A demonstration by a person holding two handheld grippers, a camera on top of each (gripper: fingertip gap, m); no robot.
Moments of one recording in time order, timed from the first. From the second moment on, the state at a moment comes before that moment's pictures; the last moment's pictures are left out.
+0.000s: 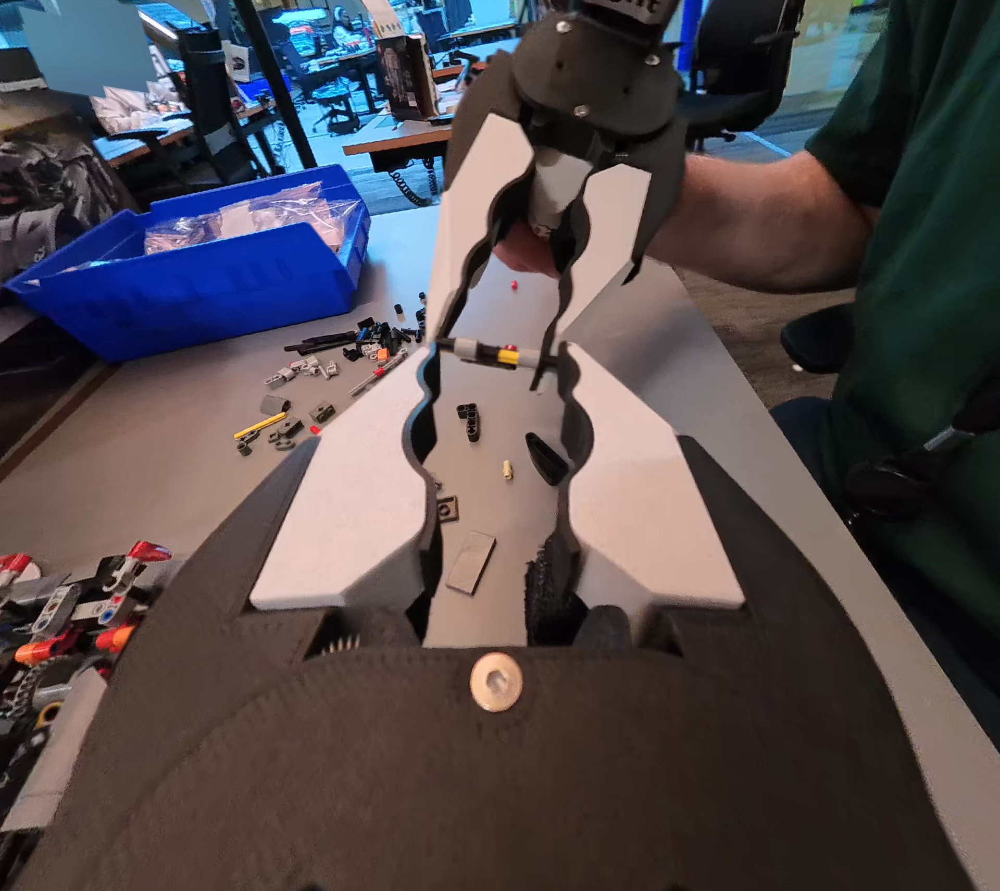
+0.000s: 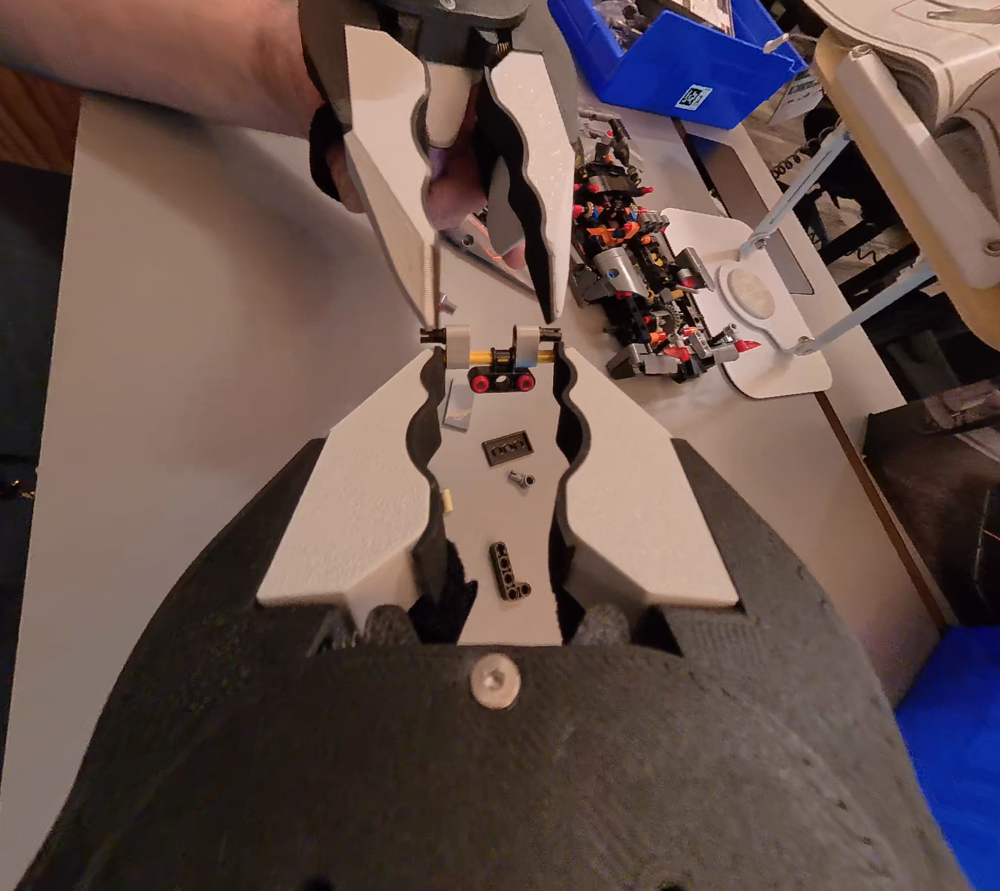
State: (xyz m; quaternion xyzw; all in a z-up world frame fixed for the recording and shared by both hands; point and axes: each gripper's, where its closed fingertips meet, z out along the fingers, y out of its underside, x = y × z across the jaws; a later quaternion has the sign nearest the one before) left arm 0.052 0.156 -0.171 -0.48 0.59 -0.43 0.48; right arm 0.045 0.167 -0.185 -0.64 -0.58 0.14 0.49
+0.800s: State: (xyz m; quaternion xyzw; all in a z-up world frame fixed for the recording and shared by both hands) left arm 0.056 0.155 -0.181 -0.48 0.62 -0.38 0.49; right arm 0.042 0.166 -0.192 -0.65 -0.57 0.16 0.48
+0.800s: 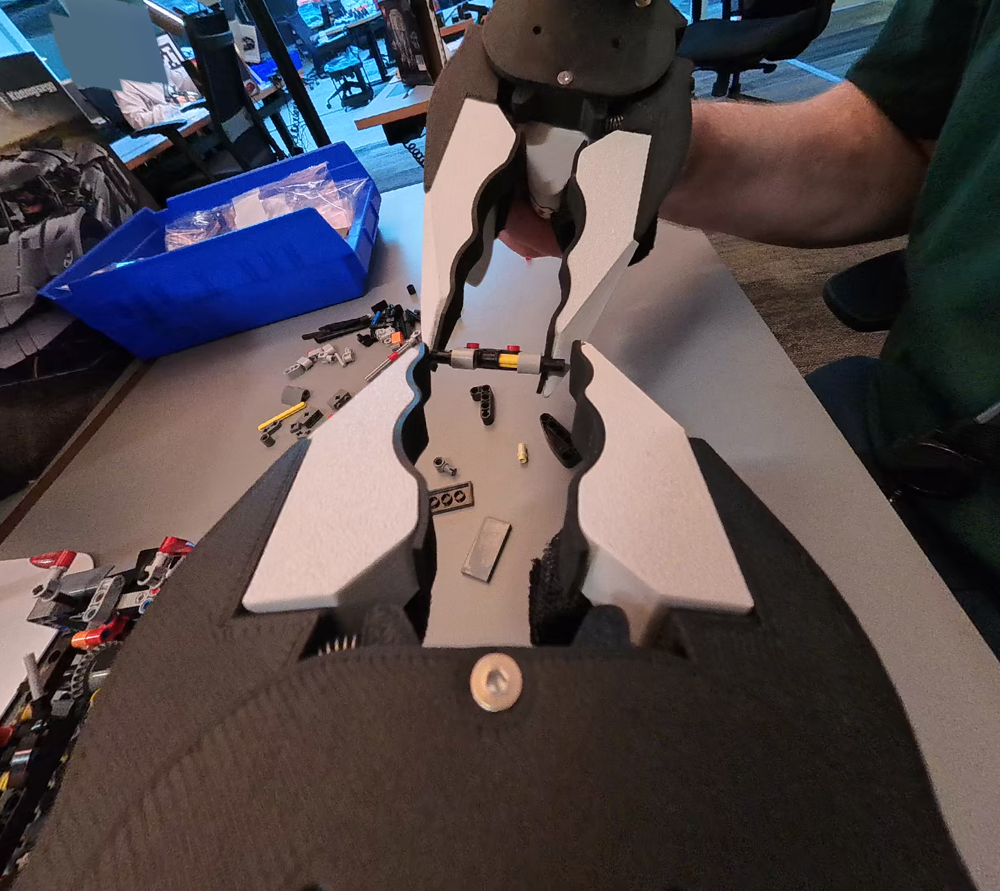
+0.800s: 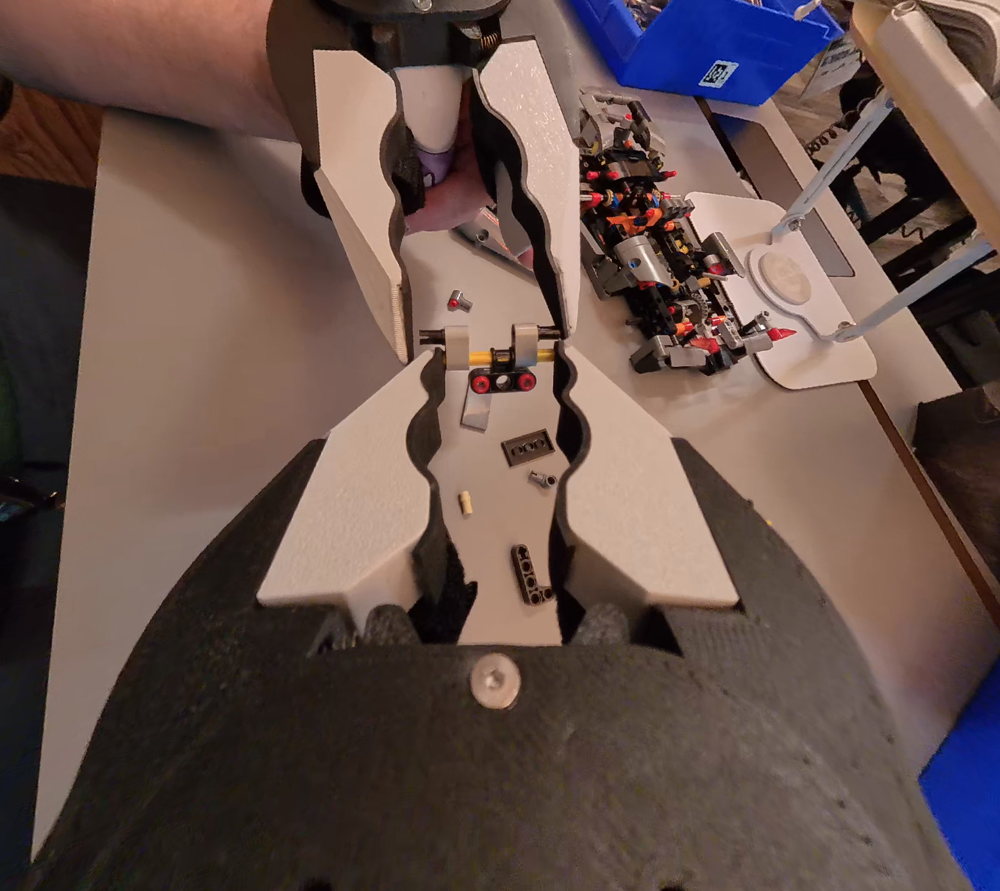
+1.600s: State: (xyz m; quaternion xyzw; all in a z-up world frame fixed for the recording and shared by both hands) left arm 0.056 0.149 -0.180 -0.48 0.61 -0.43 0.47; right arm 0.040 0.158 -0.192 -0.63 -0.59 0.17 0.47
